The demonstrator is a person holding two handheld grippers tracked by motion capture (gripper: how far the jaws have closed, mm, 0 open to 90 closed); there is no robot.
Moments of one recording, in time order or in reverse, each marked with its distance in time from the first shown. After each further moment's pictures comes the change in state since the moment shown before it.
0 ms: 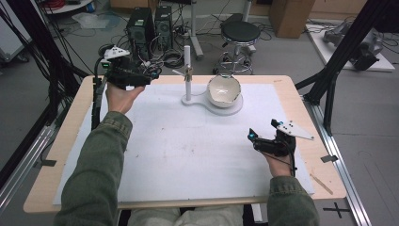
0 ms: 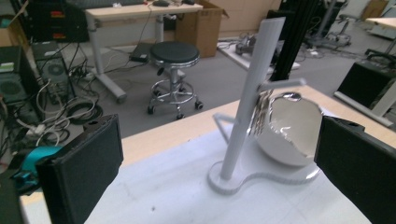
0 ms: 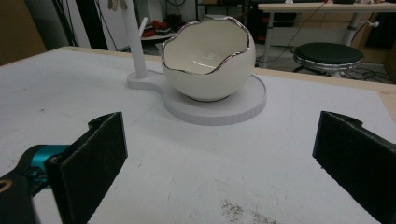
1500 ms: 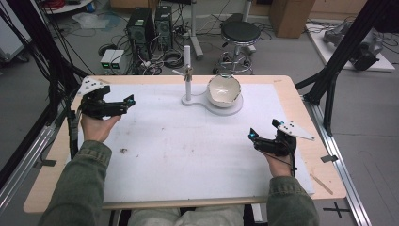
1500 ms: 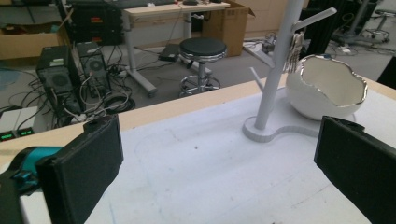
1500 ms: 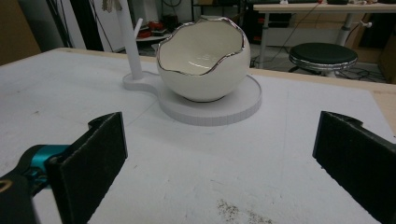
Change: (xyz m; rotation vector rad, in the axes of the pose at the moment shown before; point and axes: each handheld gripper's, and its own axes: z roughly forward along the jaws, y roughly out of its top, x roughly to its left) left arm 0.021 -0.074 -0.075 -0.038 0.114 0.023; right arm -0.001 0.000 -0.001 -0.003 -0.016 0.002
